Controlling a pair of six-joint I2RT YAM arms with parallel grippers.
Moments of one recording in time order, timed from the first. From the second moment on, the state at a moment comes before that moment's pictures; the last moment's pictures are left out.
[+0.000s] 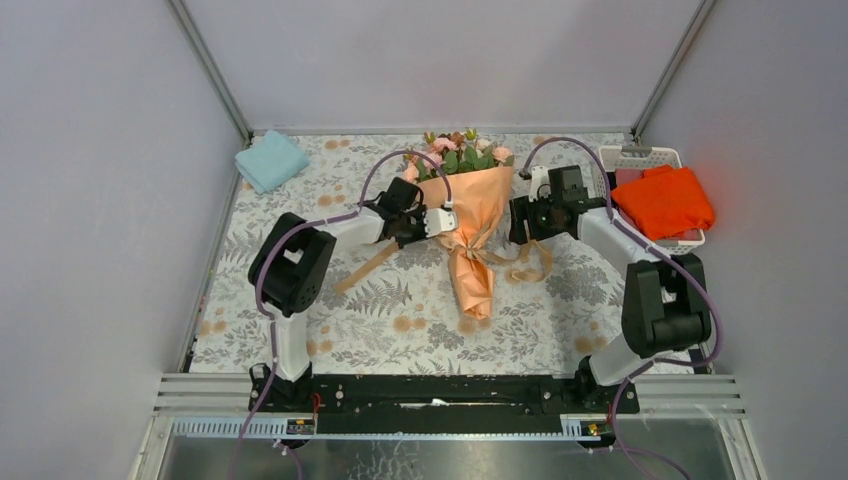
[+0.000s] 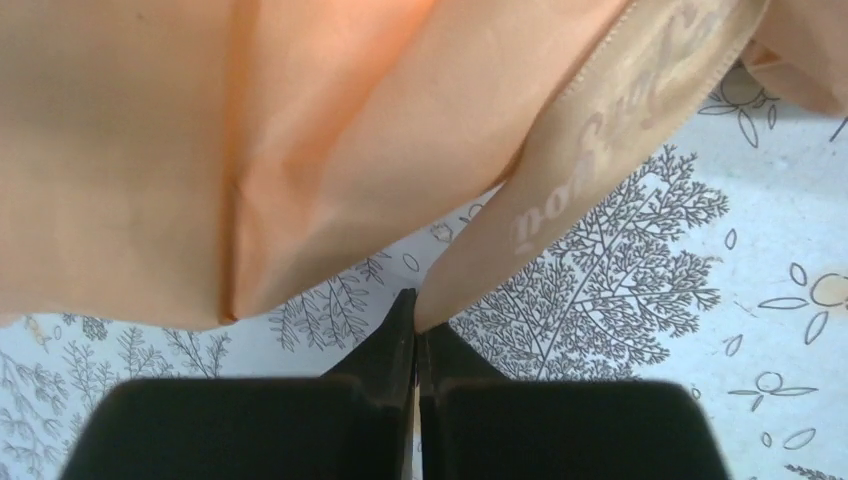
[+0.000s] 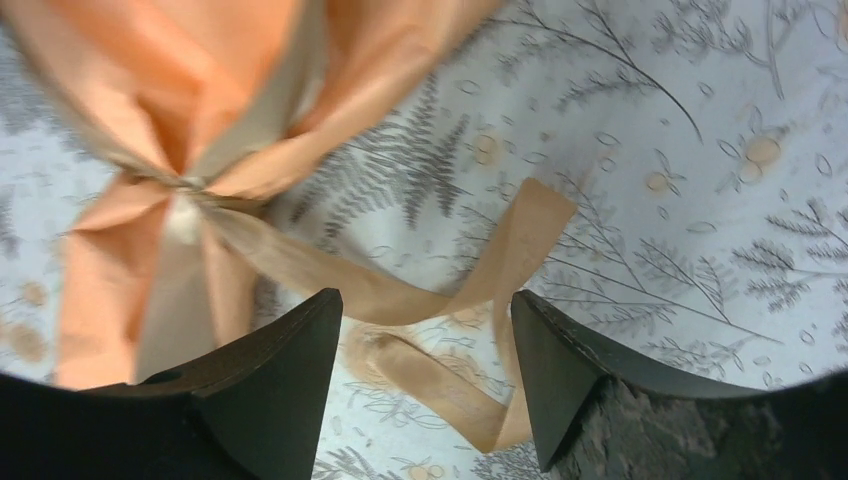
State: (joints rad) left arm -0.51 1.96 1.22 -0.20 0.30 0.86; right arm 0.19 1.60 1.04 -0.42 -0.26 -0.08
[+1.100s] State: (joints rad) left arm -0.33 1.58 1.02 -0.36 0.39 0.65; right arm 0.54 1.73 0.90 -0.13 -0.33 -0.68
